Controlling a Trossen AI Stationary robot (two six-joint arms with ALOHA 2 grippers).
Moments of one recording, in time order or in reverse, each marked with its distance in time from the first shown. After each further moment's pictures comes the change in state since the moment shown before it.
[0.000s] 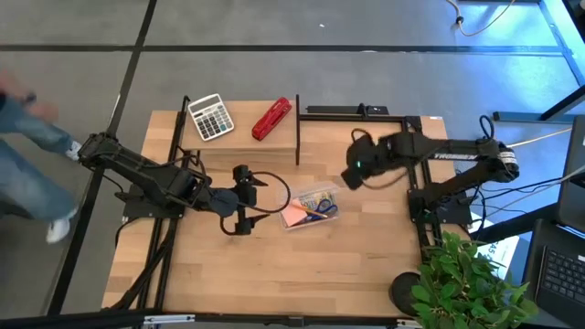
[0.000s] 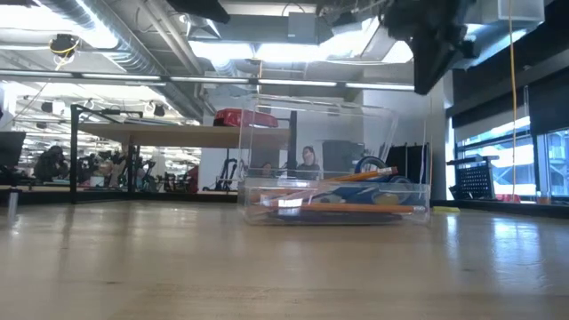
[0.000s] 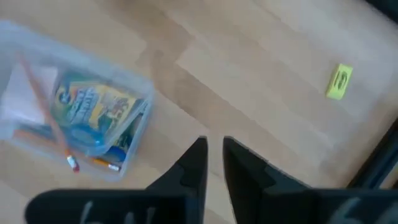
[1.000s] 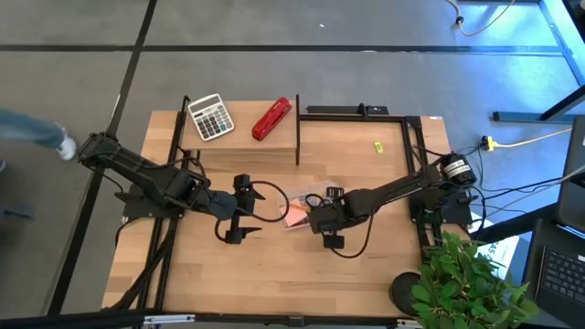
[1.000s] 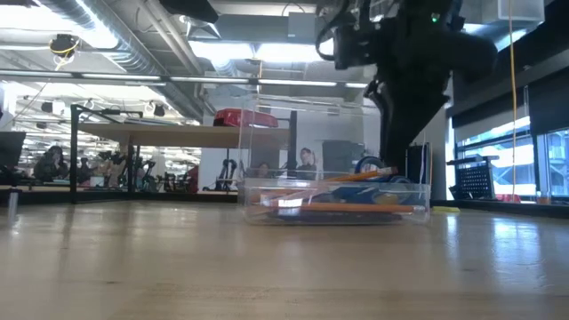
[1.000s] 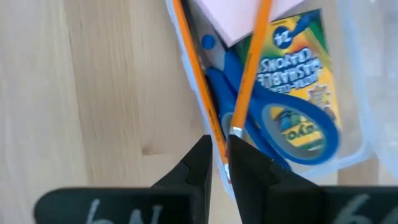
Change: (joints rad) left arm -0.023 -0.007 0.000 -0.062 0.183 0.005; right arm 0.351 0.432 -0.001 0.399 -0.061 -0.540
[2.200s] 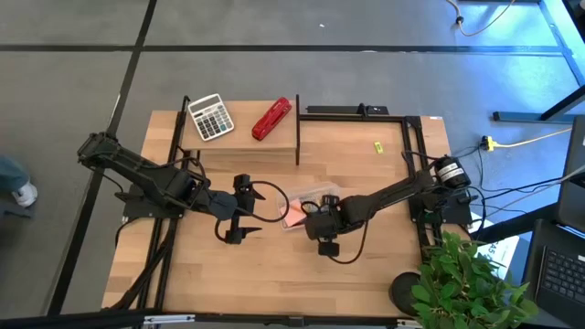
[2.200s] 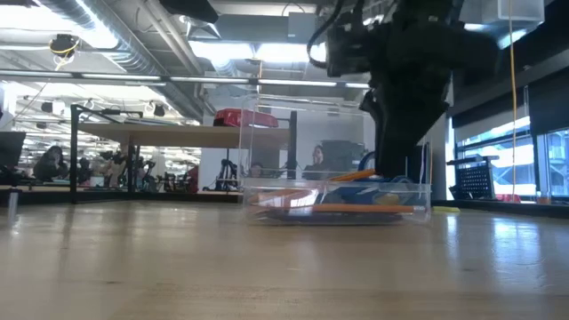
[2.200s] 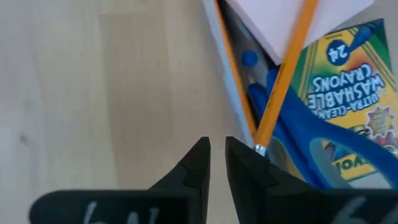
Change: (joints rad) left arm 0.000 0.000 0.000 0.000 0.000 0.000; right arm 0.025 0.057 -0.003 0.104 -0.060 0.055
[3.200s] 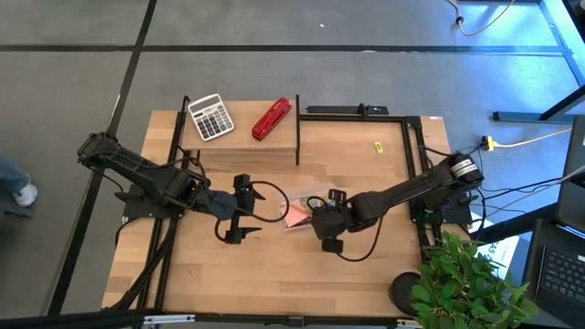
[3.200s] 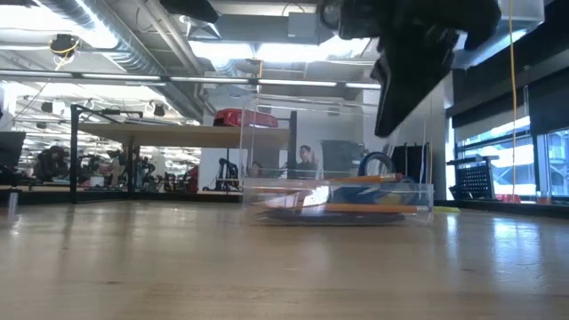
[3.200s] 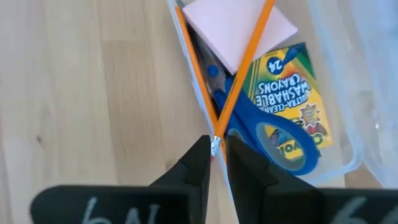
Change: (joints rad) left arm 0.000 0.000 0.000 0.000 0.000 0.002; right arm 0.024 -0.111 0.004 -0.060 0.105 0.053
